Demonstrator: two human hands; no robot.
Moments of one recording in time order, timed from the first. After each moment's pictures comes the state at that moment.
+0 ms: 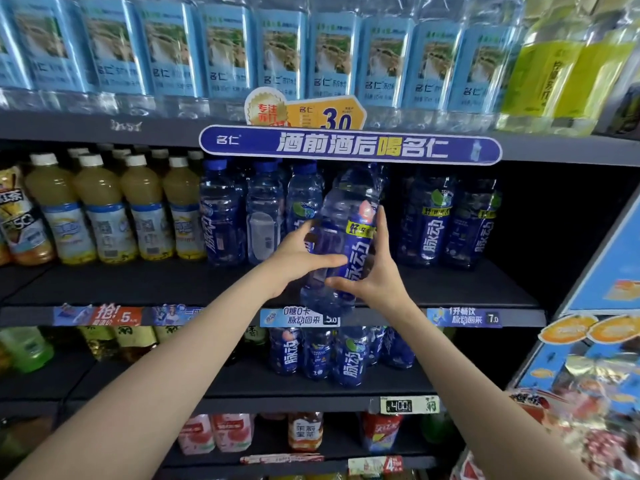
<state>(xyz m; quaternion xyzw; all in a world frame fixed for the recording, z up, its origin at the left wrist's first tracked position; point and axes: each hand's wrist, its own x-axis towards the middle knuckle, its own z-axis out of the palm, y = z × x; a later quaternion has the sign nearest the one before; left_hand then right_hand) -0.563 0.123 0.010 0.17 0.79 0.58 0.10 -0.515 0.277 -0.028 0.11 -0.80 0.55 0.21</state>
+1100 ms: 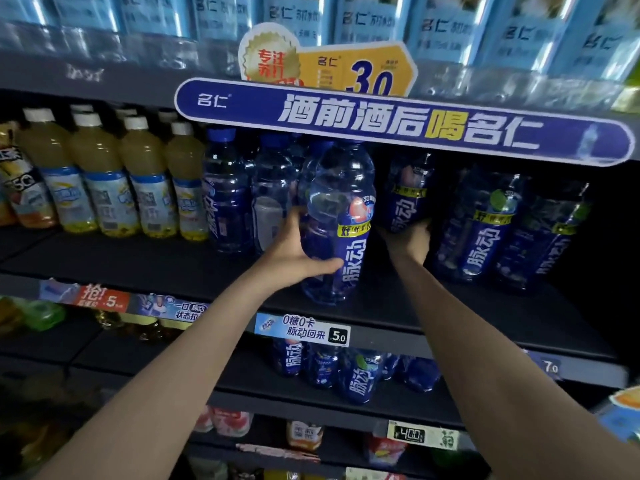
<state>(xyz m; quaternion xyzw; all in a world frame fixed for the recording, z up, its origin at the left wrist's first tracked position) -0.604 0.117 -0.014 0.17 0.83 0.52 -0.01 -0.690 0.330 -0.054 -0.23 -0.83 0.44 0.24</state>
